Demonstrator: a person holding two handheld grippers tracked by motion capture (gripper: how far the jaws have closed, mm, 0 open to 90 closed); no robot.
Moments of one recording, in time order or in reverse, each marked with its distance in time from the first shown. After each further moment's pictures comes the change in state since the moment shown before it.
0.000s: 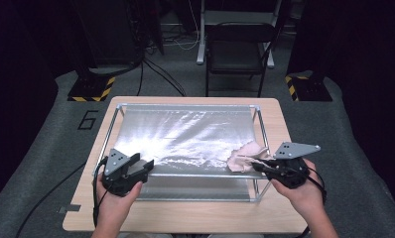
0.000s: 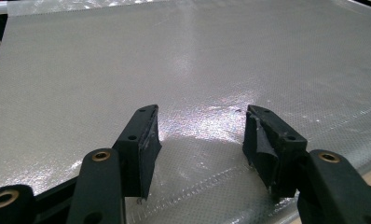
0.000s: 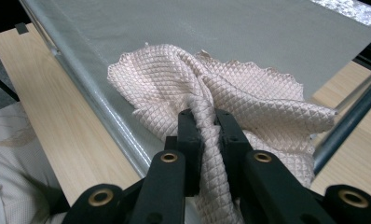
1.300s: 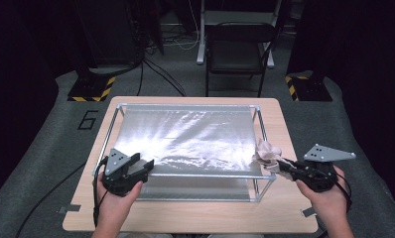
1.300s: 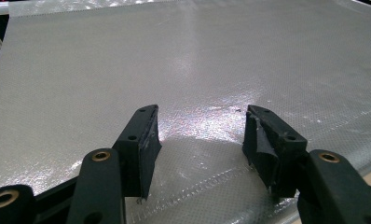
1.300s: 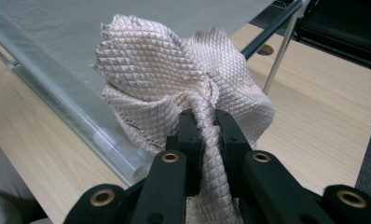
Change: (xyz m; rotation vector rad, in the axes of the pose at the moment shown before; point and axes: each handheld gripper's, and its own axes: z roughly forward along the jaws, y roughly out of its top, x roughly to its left) left arm -0.001 0.000 0.000 -0.001 0.005 0.001; right arm -0.031 -0.038 -0.038 -0.046 -0.123 0.132
